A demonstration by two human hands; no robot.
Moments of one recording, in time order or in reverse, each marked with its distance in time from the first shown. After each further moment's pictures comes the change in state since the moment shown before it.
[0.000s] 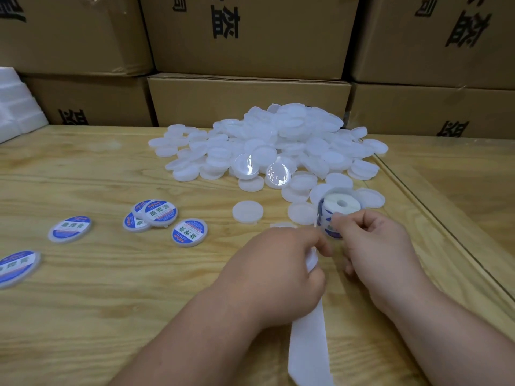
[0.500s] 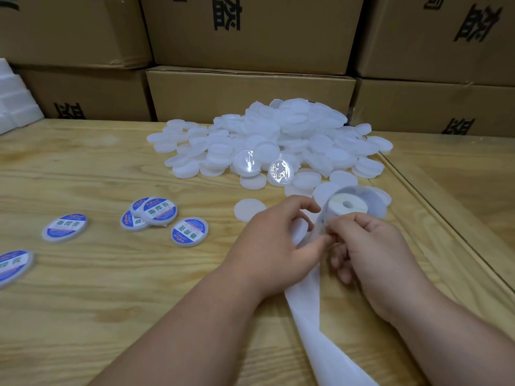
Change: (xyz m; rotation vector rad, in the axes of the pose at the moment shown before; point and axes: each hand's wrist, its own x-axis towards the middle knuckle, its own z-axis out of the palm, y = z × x) left_hand 0.030 -0.035 0.016 -0.308 0.186 -0.025; right_hand -0.002 -0.003 0.009 0.061 -0.147 0.093
